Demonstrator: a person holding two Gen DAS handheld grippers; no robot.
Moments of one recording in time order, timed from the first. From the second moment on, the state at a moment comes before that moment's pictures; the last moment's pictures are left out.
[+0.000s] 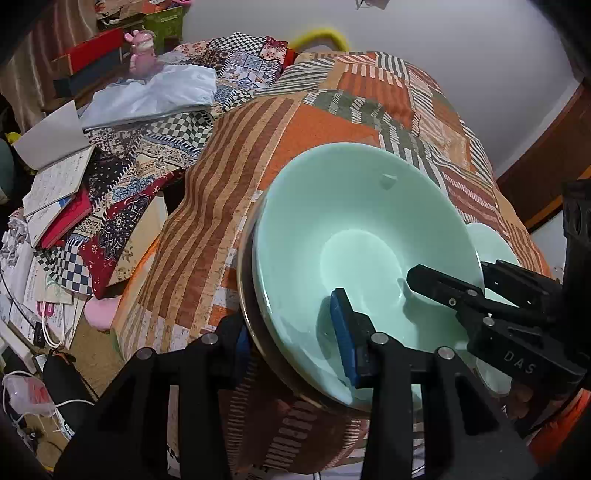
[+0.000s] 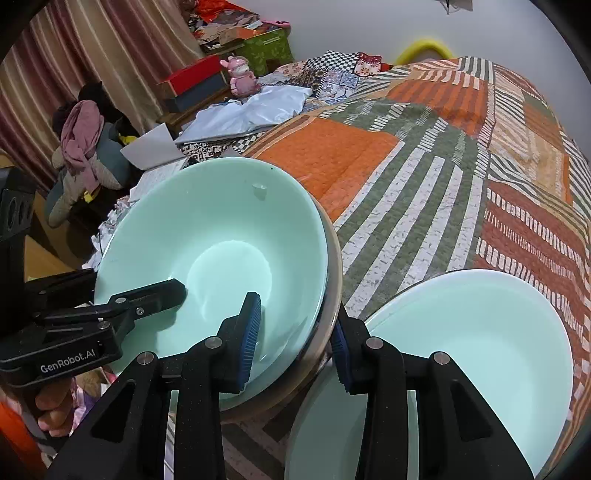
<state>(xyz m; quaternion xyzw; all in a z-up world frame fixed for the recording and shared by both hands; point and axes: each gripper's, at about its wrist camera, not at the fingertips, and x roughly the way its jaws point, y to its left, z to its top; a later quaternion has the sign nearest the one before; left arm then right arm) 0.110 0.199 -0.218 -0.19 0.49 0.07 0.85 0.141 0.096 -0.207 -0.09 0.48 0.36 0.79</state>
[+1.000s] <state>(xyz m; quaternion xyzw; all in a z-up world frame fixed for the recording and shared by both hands) 0.113 0.137 -0.152 -0.16 0.45 0.06 0.87 0.134 0.020 -0.150 -0.01 0.44 0.34 0.83</state>
